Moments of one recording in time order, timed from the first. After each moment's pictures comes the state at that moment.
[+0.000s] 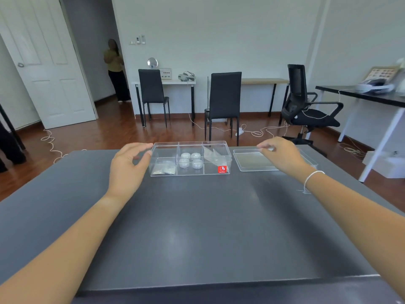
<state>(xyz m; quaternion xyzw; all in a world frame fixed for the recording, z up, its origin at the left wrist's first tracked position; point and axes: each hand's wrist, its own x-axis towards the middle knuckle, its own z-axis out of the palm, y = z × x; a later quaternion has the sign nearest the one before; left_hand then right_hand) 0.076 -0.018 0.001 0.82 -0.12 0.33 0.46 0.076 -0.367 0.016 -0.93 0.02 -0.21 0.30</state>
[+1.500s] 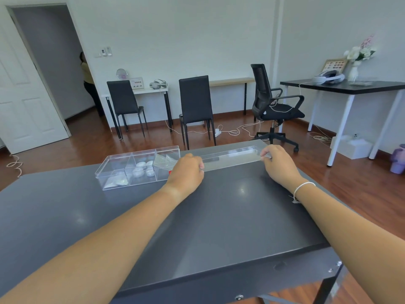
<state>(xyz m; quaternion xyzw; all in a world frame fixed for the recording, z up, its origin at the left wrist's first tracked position) 0.053 -0.229 0.010 0.94 -0.25 0.12 0.21 0.015 -0.464 -0.009 -0.91 0.14 -0.23 0.32</state>
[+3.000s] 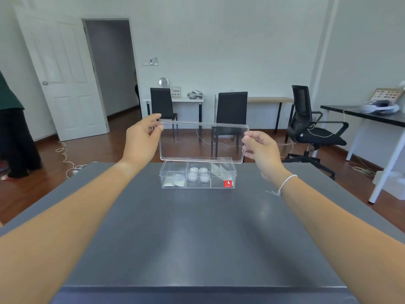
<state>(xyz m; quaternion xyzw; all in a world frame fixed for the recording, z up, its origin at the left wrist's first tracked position) 0.085 -0.025 0.091 0.79 -0.13 0.34 0.49 0.062 -0.289 0.067 -0.69 -0.01 -0.25 0.68</state>
